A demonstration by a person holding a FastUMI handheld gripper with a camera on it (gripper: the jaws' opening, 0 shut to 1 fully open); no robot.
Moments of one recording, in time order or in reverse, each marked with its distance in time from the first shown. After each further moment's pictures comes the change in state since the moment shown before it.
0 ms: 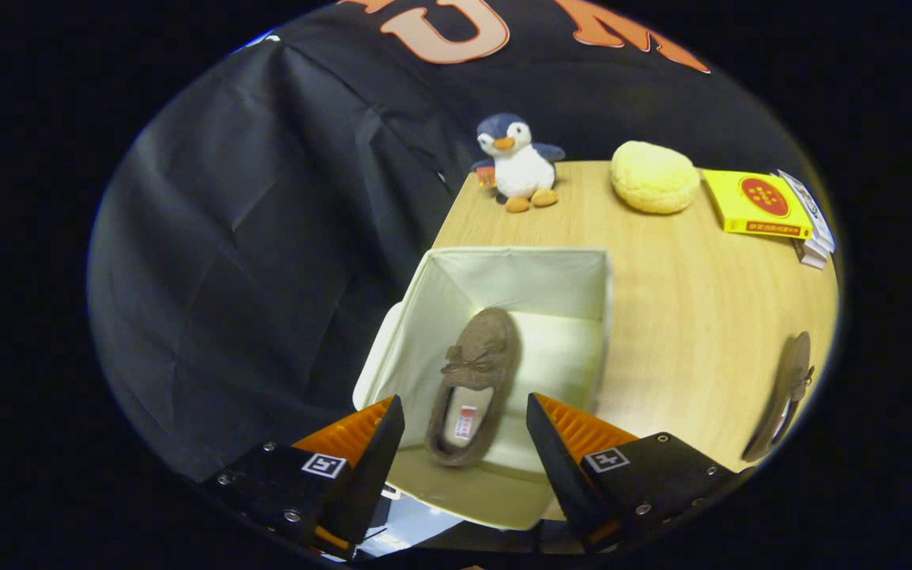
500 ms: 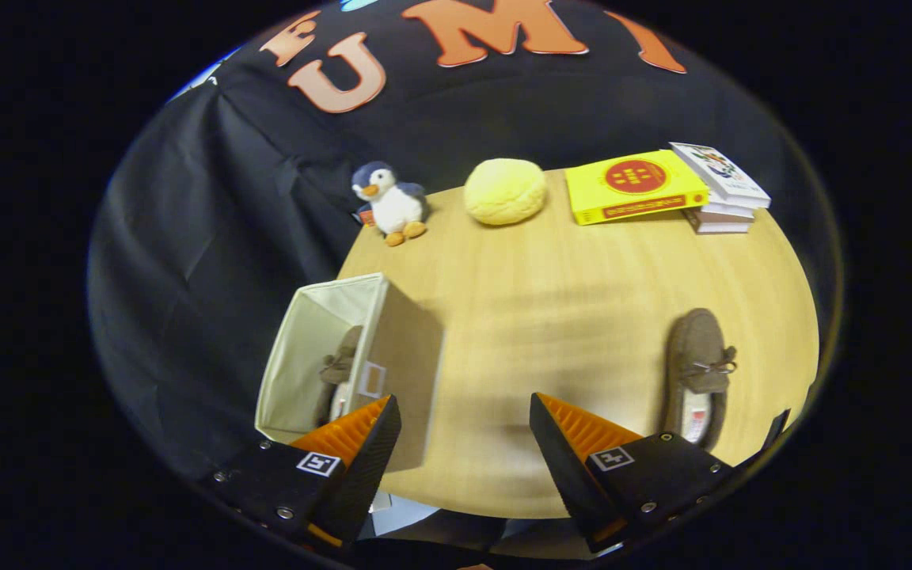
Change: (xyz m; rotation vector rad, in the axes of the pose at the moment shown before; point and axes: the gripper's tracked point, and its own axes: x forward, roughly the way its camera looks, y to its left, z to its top) arm -0.083 -0.204 -0.029 0.157 -0.075 -0.213
